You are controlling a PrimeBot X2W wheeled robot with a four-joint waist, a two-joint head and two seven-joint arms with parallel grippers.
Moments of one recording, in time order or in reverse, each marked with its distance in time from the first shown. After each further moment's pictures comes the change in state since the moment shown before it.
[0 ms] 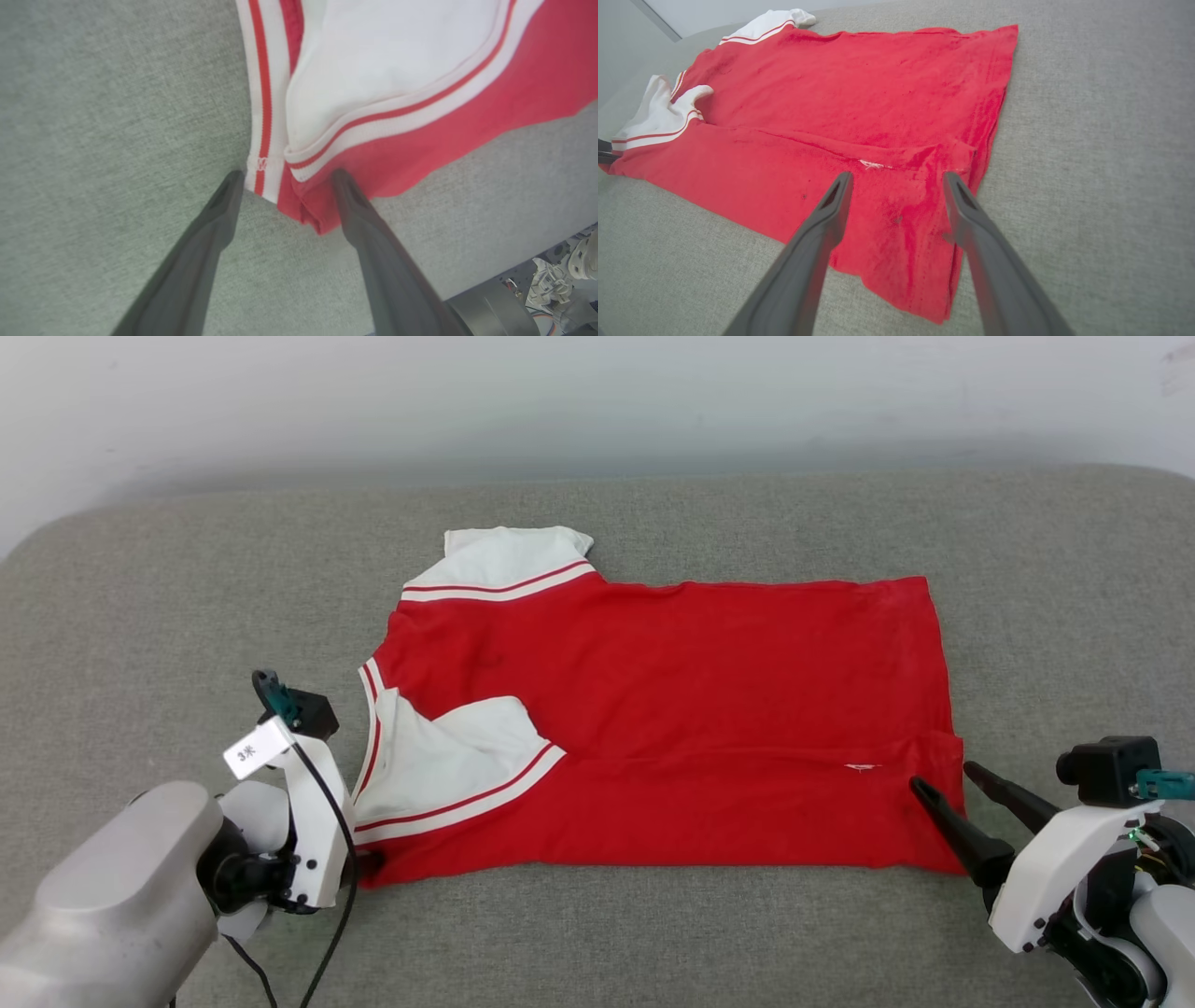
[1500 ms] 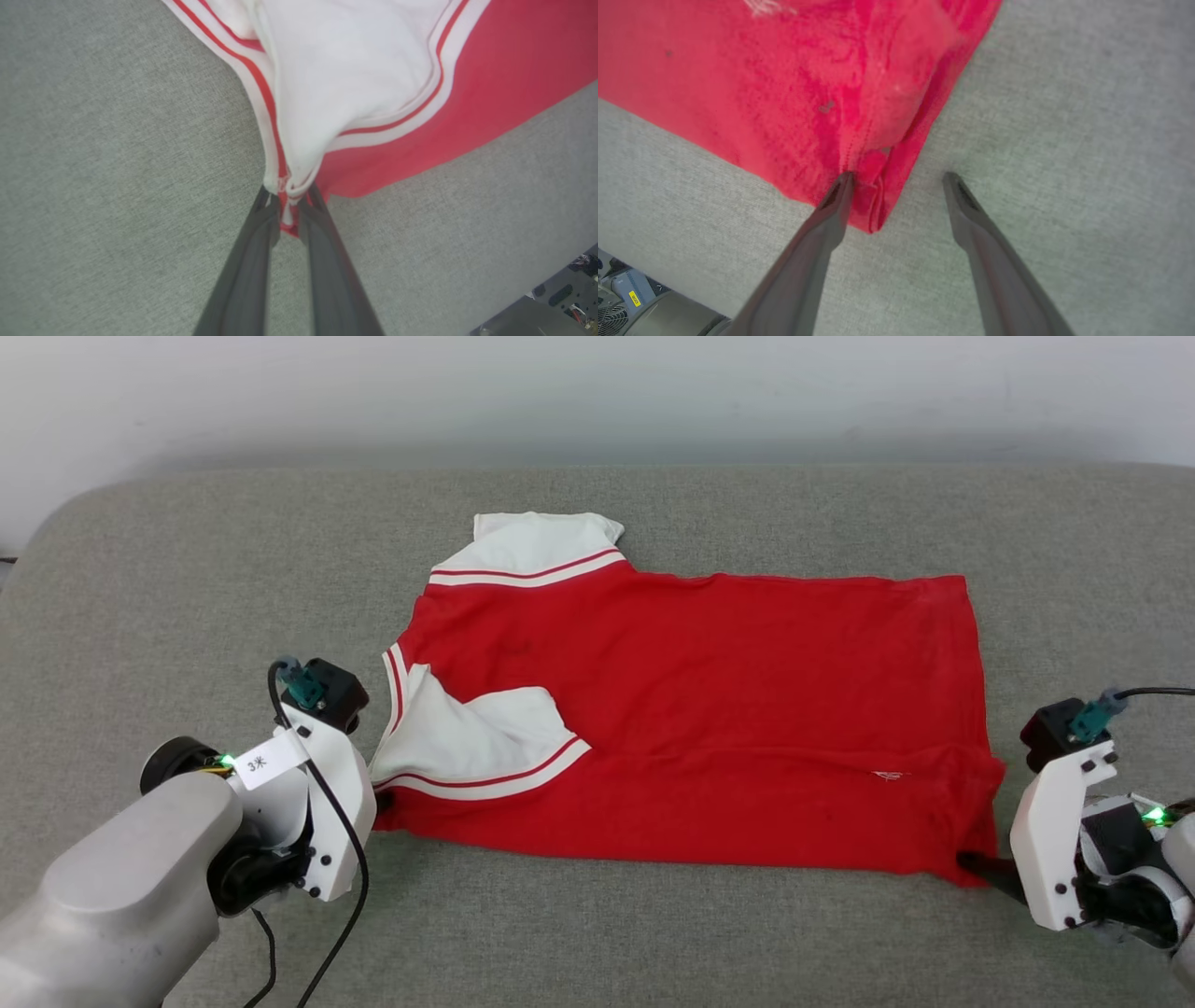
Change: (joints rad) left arm -0.038 0.051 -0.106 -0.135 0.067 0.007 -0.228; right arm -0.174 -0.075 0.078 0.071 -0.016 0.000 0.677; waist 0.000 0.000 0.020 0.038
